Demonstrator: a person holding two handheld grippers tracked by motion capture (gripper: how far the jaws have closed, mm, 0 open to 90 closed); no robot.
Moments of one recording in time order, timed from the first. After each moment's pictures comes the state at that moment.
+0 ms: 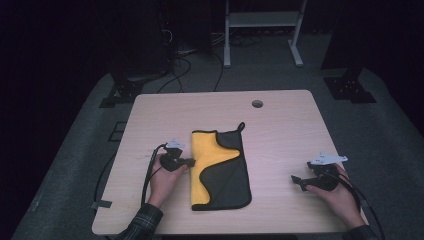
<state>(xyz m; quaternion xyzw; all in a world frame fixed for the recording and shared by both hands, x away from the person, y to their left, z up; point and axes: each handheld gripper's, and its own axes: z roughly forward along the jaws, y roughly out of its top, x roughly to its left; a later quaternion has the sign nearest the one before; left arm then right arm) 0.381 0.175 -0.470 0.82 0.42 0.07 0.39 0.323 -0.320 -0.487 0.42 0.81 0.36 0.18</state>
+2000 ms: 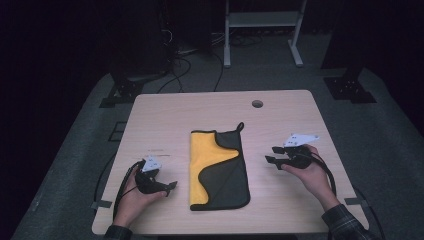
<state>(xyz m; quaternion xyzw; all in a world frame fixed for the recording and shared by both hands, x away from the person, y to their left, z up) 0.330 0.240 -0.483 0.84 0.37 0.16 0.35 0.364 -0.243 -0.439 0.33 0.83 0.42 0.16</state>
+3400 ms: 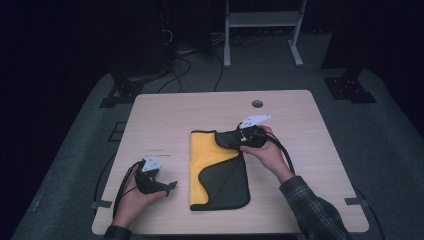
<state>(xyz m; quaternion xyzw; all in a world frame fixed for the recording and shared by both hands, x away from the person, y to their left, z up) 0.330 0.240 -0.484 0.84 0.37 0.17 0.35 0.430 -0.129 -0.427 0.27 0.85 0.44 0.11</state>
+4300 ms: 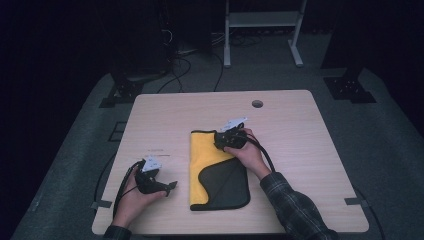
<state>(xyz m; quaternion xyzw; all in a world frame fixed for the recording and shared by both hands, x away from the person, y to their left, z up) 0.330 0.240 -0.484 0.84 0.37 0.17 0.35 0.454 -0.080 -0.463 0.28 0.86 0.40 0.11</state>
